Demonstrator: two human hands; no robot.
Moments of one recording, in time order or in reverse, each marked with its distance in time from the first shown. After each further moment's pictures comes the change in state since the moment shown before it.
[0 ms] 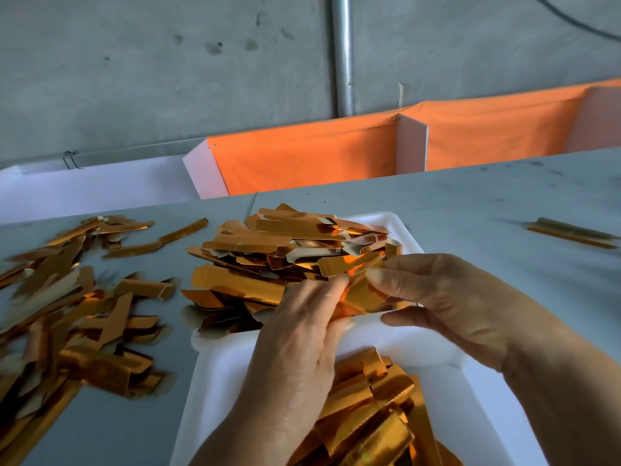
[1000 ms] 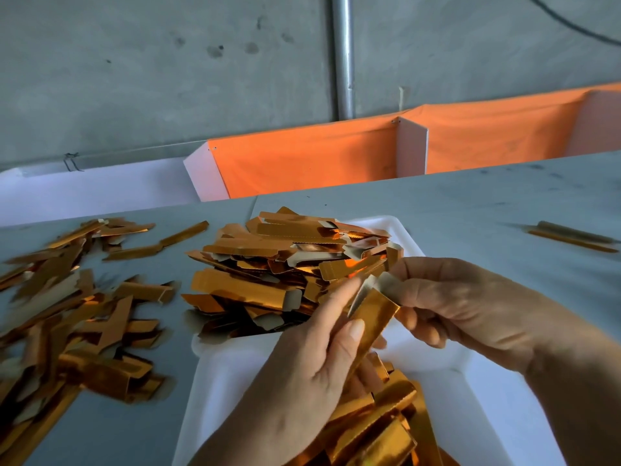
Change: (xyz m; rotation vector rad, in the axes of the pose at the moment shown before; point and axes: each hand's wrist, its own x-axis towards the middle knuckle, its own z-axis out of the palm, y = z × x) left_hand -0.003 0.006 -0.008 -0.467 -0.258 -0.114; right_hand -0.005 -0.006 -0.010 -0.126 -0.094 -0.093
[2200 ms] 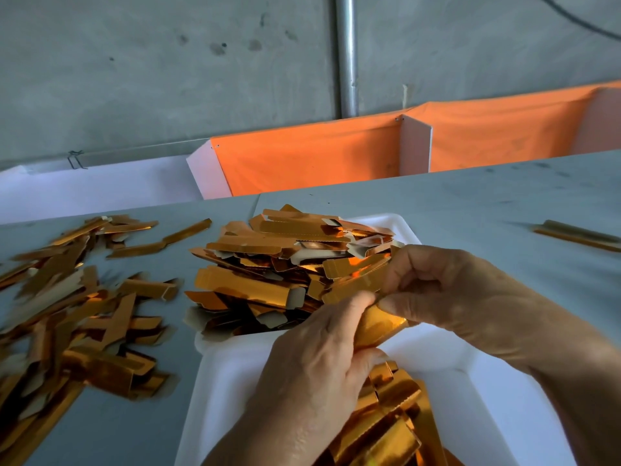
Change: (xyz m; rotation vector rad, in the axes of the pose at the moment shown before) left_hand -0.003 -0.009 0.006 0.488 0.097 0.093; right_hand -0.001 -0.004 0.006 -0.301 0.151 -0.156
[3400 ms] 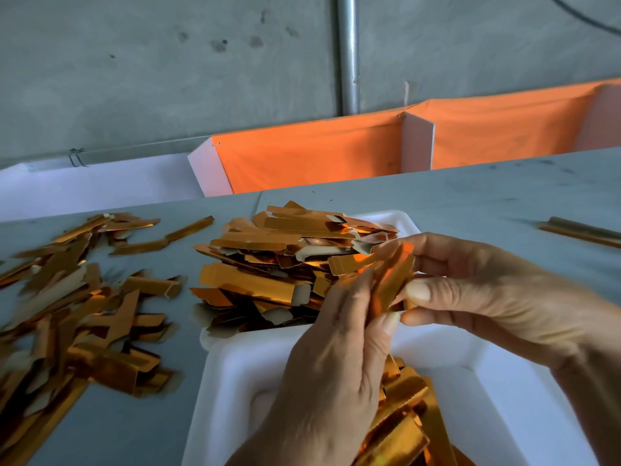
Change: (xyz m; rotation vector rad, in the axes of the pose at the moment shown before) left_hand 0.002 0.019 0.001 -0.253 0.117 0.006; right_hand 0.005 0.015 -0.012 0.524 -0.247 0.066
